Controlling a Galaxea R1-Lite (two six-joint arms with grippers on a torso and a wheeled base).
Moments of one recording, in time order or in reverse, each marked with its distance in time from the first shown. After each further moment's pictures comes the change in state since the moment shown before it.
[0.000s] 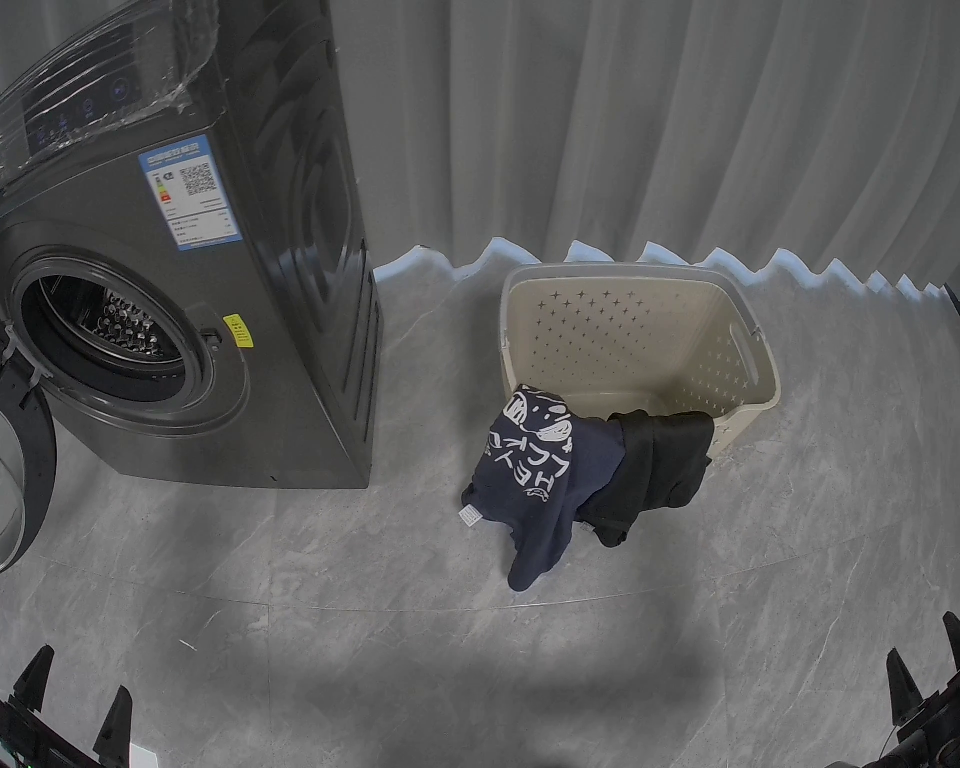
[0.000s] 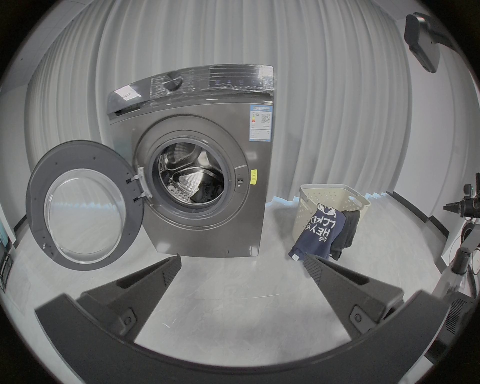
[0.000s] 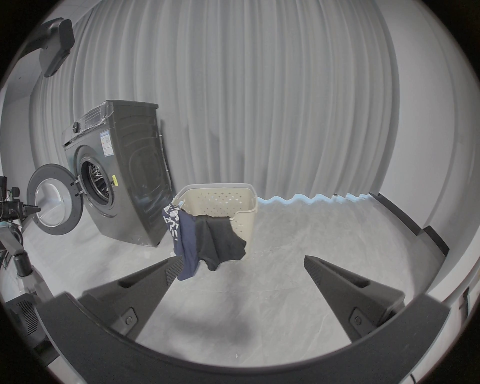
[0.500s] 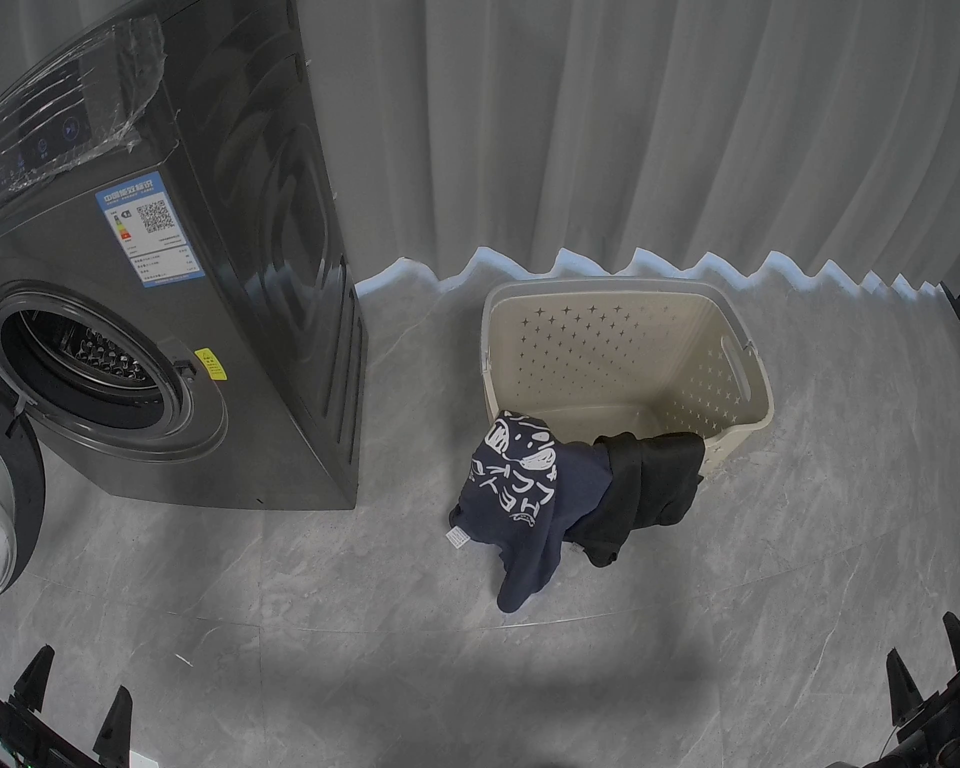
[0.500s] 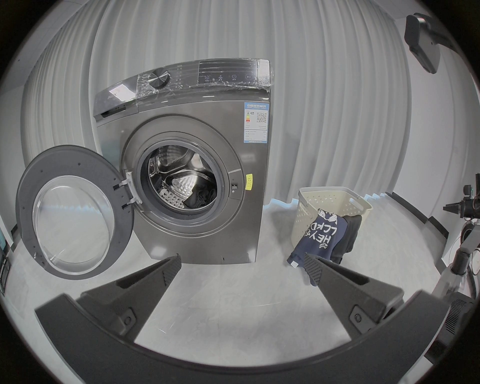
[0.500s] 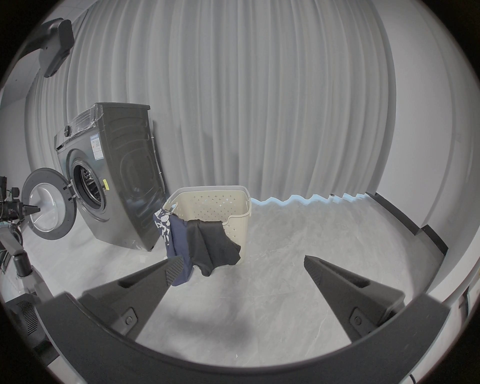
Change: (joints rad) left arm 0.000 0.000 0.000 0.000 -0.002 -0.001; right arm 0.000 0.000 0.000 0.000 -0.001 0.000
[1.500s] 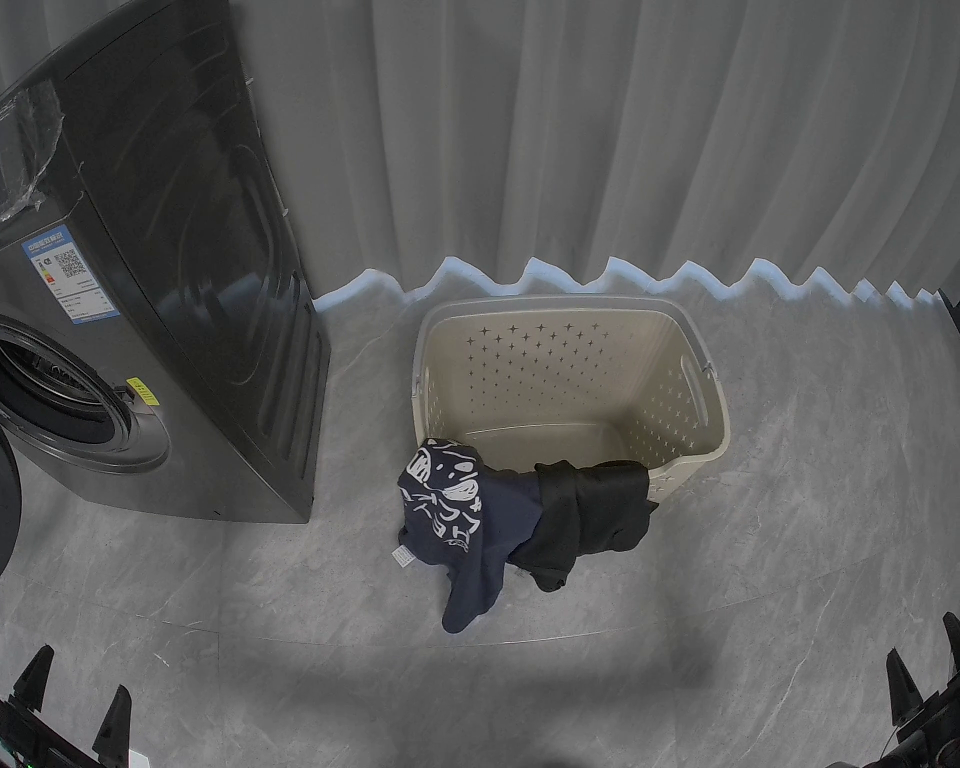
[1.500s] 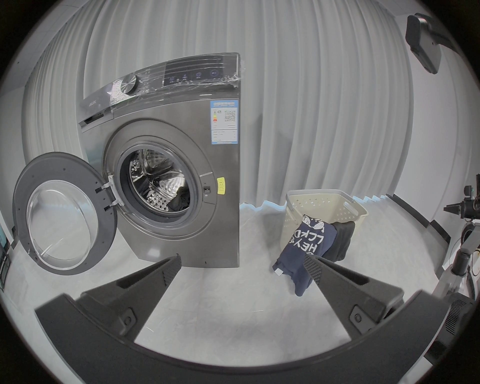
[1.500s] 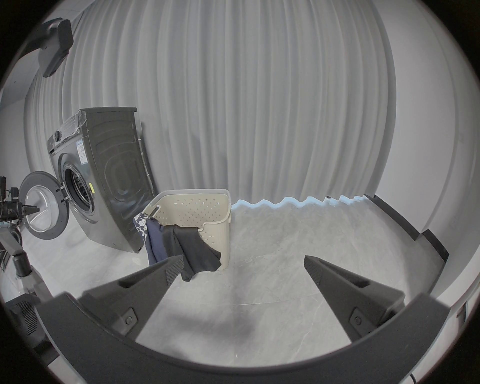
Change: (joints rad) left arm 0.001 0.001 0.000 0.000 0.000 -0.003; right arm -0.001 0.001 0.000 0.000 -0.005 0.000
